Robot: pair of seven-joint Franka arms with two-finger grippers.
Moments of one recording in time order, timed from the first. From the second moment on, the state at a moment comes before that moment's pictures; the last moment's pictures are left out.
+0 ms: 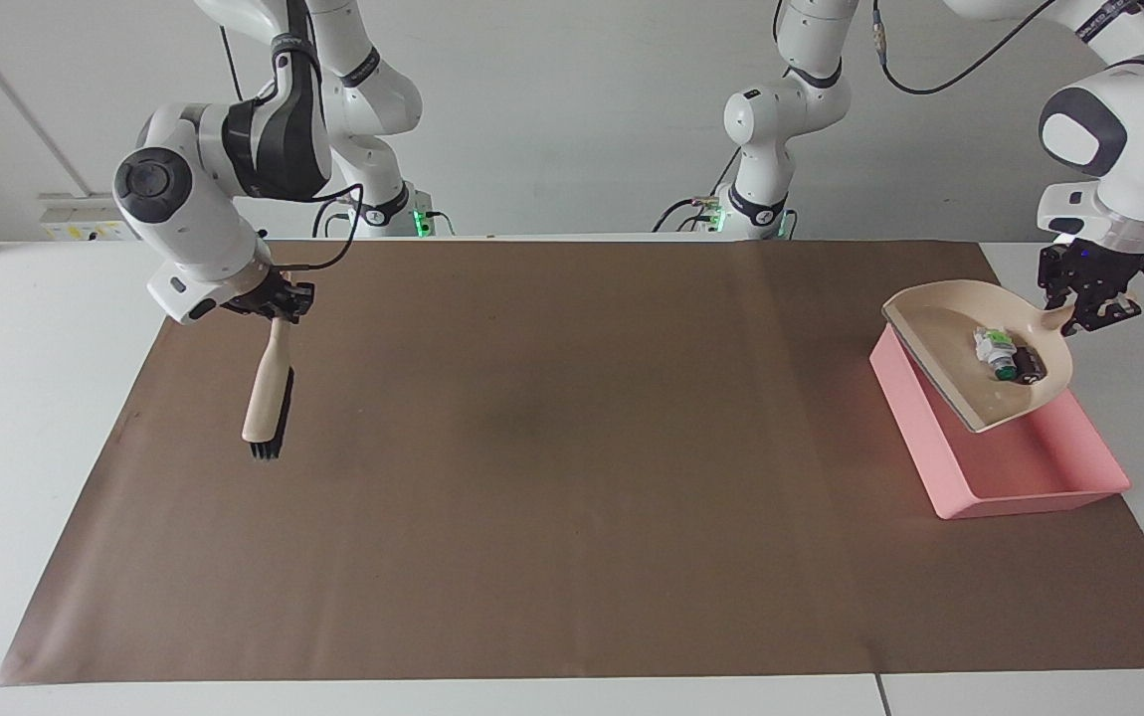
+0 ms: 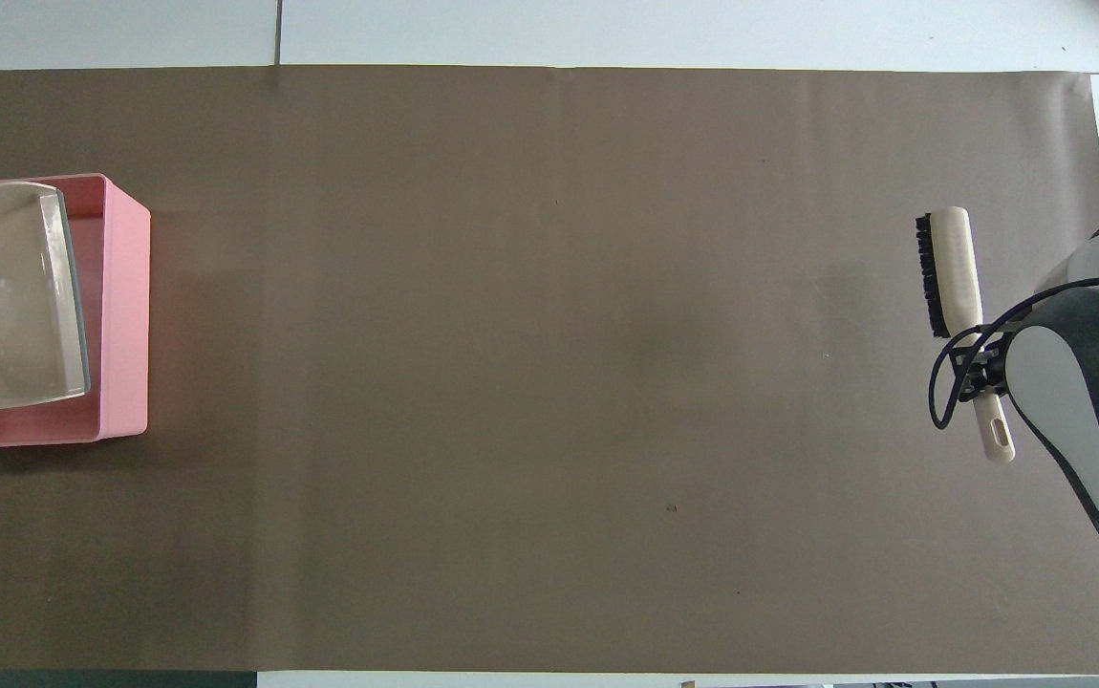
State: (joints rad) left arm 0.31 0.04 0.02 -1.84 0.25 2.03 1.71; right arm -0.06 0.00 -0.03 -2.02 -0.07 1.72 -0.08
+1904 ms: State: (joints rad) left arm 0.22 0.06 0.00 -1.86 1.06 1.98 1.39; right arm -0.13 0.08 -0.01 -2.19 0.02 1.95 -0.19
